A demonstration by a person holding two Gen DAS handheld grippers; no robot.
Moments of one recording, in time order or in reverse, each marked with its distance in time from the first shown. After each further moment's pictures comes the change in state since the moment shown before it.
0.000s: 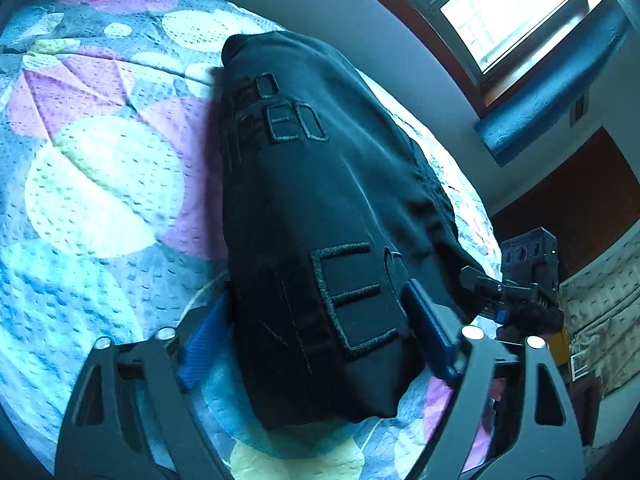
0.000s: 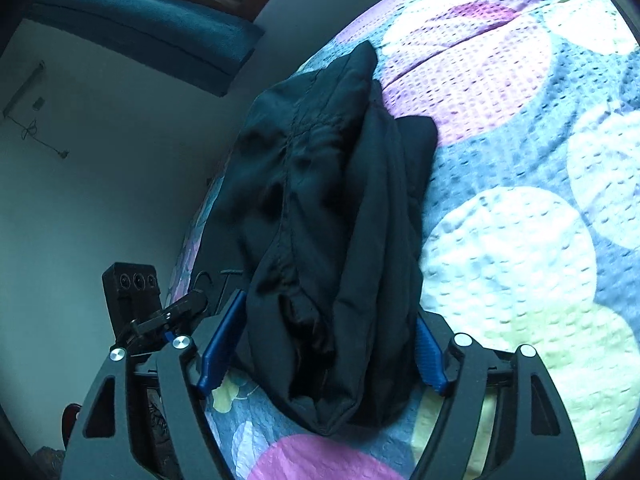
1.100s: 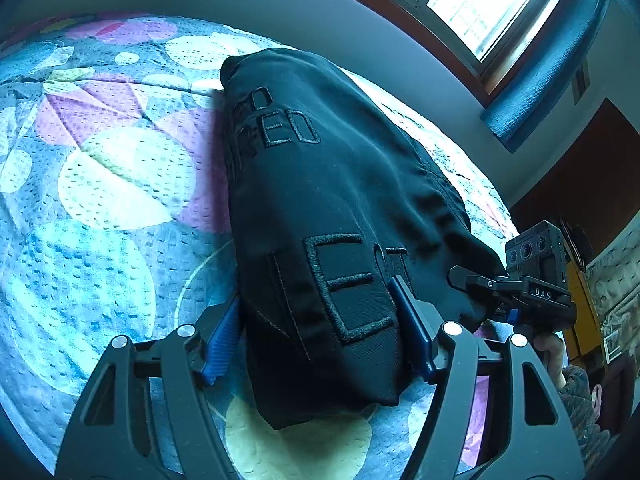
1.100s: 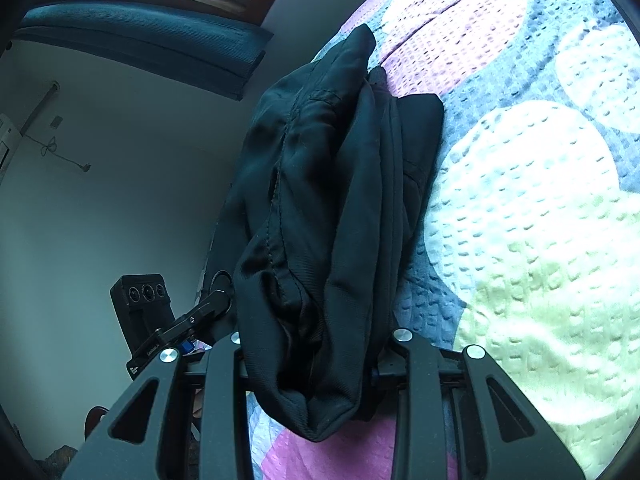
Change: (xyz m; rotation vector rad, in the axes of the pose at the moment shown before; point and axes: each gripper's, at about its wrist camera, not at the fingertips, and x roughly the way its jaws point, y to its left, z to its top) left arm -0.018 -0.020 -0.023 0.077 -0.047 0.074; right arm 0.008 -0.017 -0.019 0.068 -0.026 0.114
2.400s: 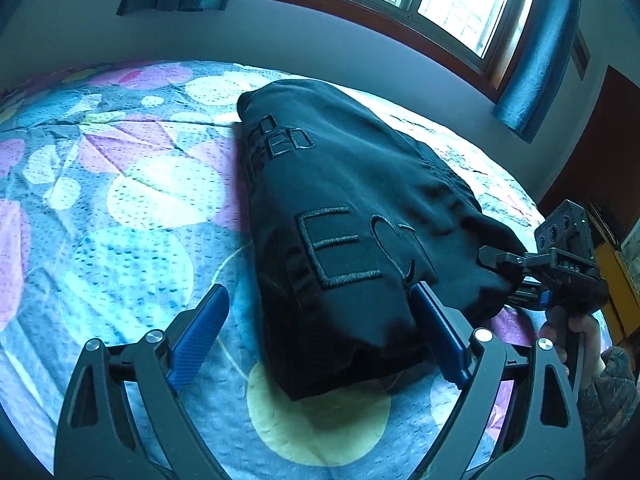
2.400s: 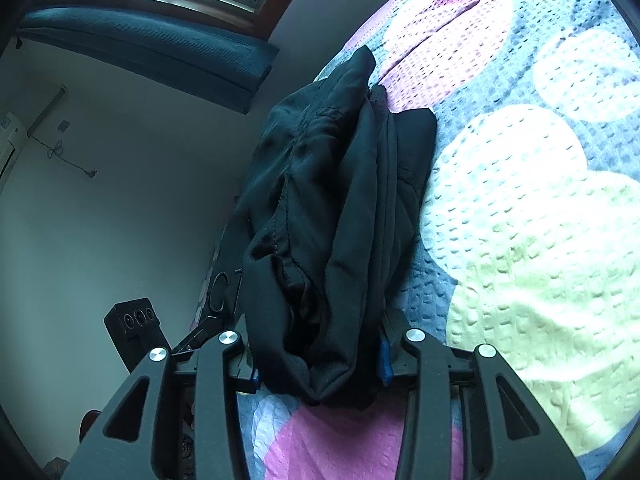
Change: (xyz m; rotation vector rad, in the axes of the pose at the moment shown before) left arm -0.024 -0.020 -0.025 0.108 -0.110 0.159; right arm -0.013 0.005 -0.013 -0.013 -0.071 0.009
